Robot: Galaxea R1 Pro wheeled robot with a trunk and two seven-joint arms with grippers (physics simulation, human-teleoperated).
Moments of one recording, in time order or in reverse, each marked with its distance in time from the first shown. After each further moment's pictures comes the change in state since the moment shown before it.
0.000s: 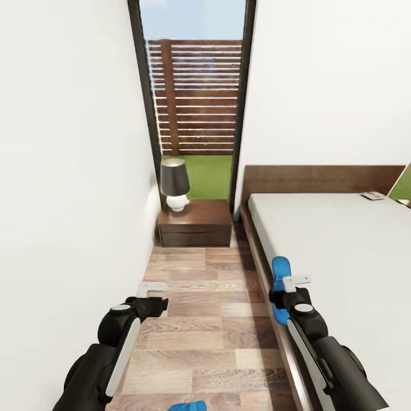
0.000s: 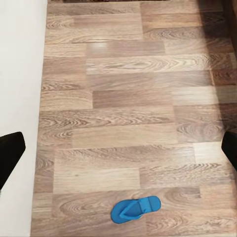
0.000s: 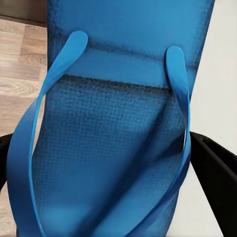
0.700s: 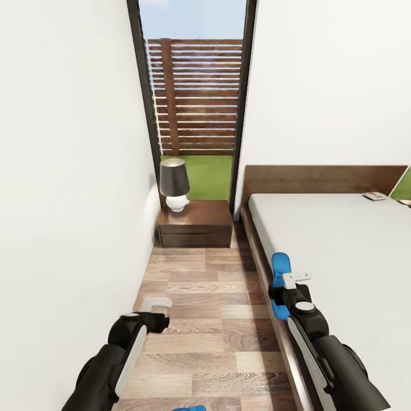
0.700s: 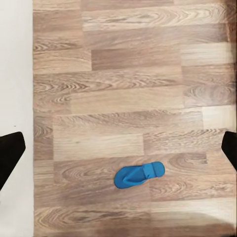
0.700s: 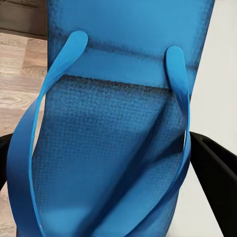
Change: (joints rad) left arm -0.023 -0.003 0.002 0.219 0.001 -0.019 0.000; right arm 0.000 0.000 0.001 -0.038 0.000 -0.002 -0.001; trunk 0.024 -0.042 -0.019
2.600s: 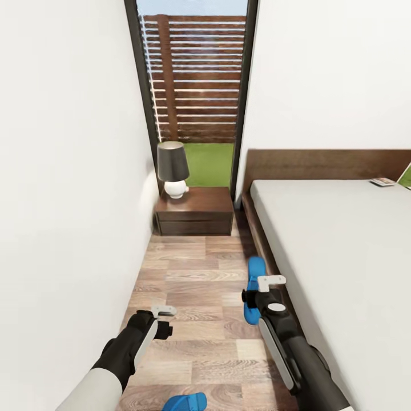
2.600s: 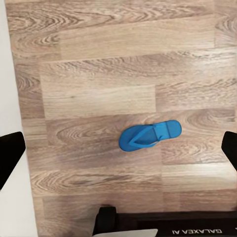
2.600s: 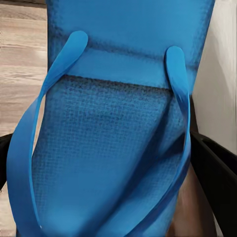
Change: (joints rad) left arm -0.212 -0.025 0.020 0.532 -0.006 -0.104 0.014; right arm -0.003 0.185 0.019 0.052 0.001 -0.005 -0.027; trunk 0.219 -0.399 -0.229
